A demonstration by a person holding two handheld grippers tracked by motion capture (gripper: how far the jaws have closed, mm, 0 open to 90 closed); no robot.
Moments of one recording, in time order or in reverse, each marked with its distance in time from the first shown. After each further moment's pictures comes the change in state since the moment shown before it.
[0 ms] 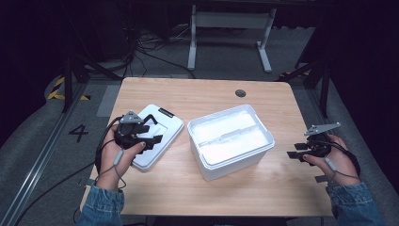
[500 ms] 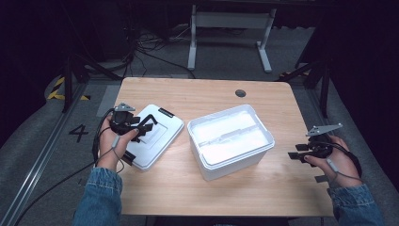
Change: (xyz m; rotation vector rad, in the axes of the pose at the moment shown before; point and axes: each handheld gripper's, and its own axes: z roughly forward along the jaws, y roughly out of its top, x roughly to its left) left arm 0.067 0.000 0.030 -0.006 0.077 -0.085; right arm 0.000 -0.004 -0.002 0.002 0.004 0.013
